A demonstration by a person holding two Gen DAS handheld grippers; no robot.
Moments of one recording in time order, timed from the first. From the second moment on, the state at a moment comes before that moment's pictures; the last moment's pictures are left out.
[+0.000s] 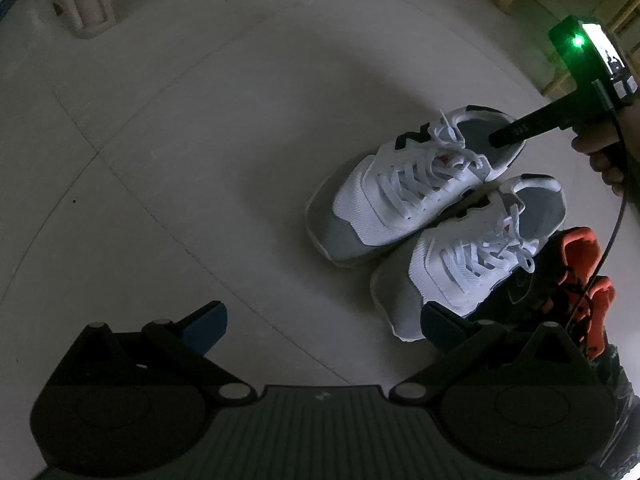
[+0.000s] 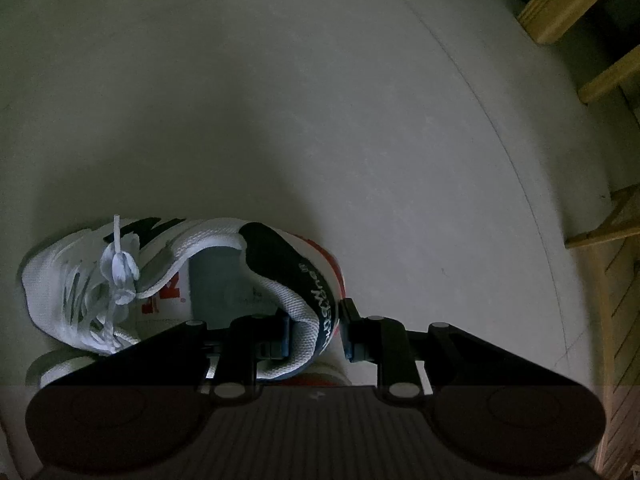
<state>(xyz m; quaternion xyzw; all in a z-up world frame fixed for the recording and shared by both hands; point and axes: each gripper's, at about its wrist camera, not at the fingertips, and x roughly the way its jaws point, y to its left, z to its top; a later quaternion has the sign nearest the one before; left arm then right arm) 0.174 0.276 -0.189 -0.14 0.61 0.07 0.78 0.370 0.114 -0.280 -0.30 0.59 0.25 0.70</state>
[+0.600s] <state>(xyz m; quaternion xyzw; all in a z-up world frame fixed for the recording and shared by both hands) 0.171 0.247 -0.175 -0.06 0.61 0.05 0.79 0.326 0.067 -0.188 -0.27 0.58 0.27 0.72</state>
